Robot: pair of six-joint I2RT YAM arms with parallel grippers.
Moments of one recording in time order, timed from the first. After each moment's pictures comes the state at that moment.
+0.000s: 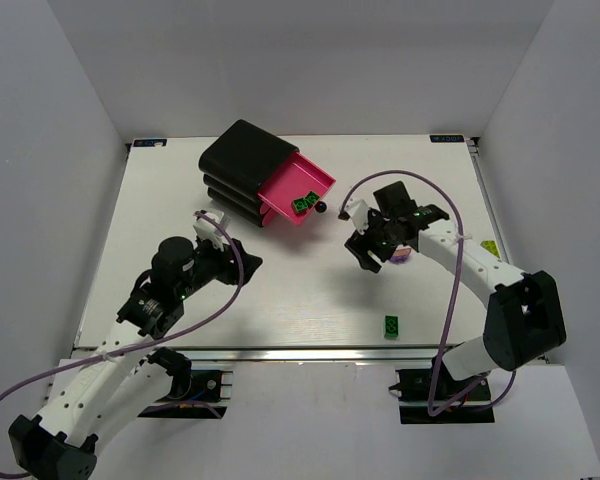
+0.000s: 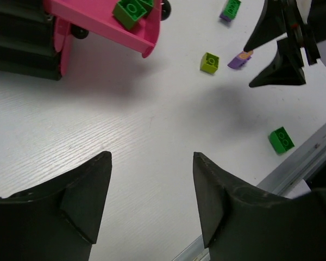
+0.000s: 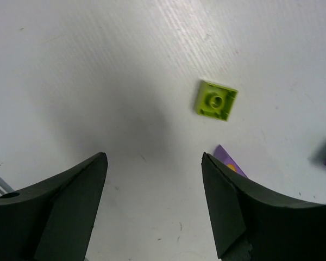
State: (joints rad) left arm -0.49 0.69 0.63 -0.24 0.18 -0.24; right arm 0.49 1.47 1.08 -0.70 -0.25 -0.56
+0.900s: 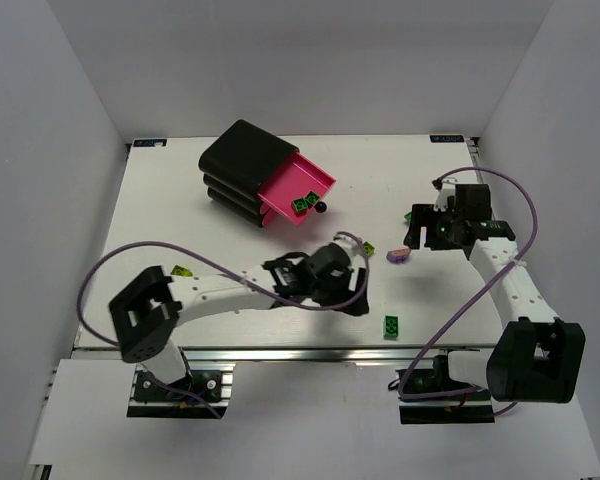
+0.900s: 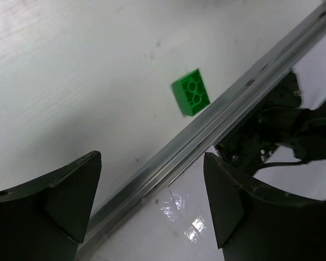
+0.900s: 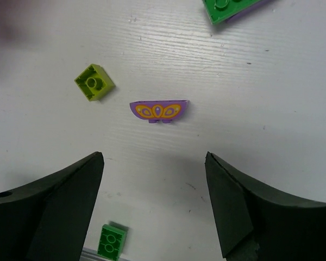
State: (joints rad) left arm -1.09 1.57 1.06 -0.21 0.06 -0.69; right arm 0.04 1.24 0.94 -0.58 -0.25 -0.01
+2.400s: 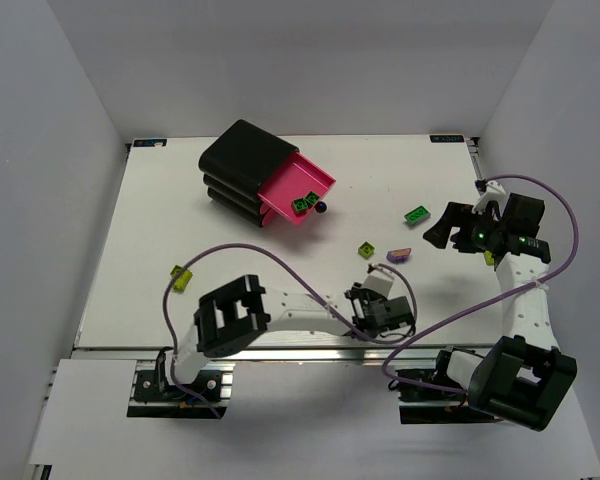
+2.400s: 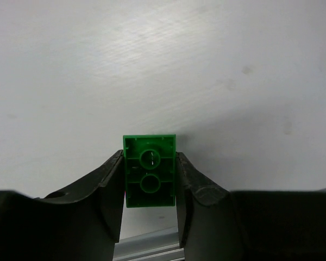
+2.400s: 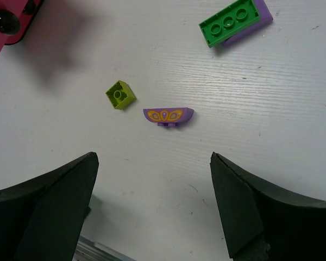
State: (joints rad) left arm -1.38 2.13 1.59 -0.66 -0.62 -0.91; right arm -0.30 1.13 0.90 -0.56 -0.65 -0.06
